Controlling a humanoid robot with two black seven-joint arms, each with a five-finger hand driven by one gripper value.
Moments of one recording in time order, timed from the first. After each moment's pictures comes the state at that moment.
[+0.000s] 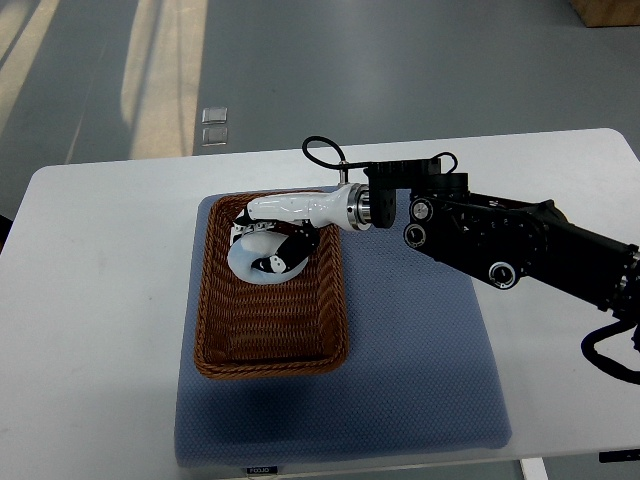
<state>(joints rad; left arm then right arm) -0.03 0.00 -0.16 -0.13 0.06 -0.05 -0.03 1.01 -0.07 0.41 0.97 -1.44 0.36 0.20</state>
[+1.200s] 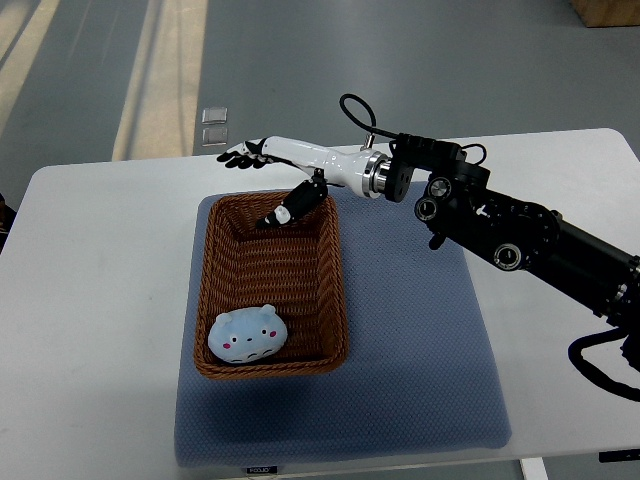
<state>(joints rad) -0.03 0.00 -0.16 -0.14 0.06 -0.05 -0.03 0.96 -0.06 0.66 0.90 -1.34 0.27 0.21</state>
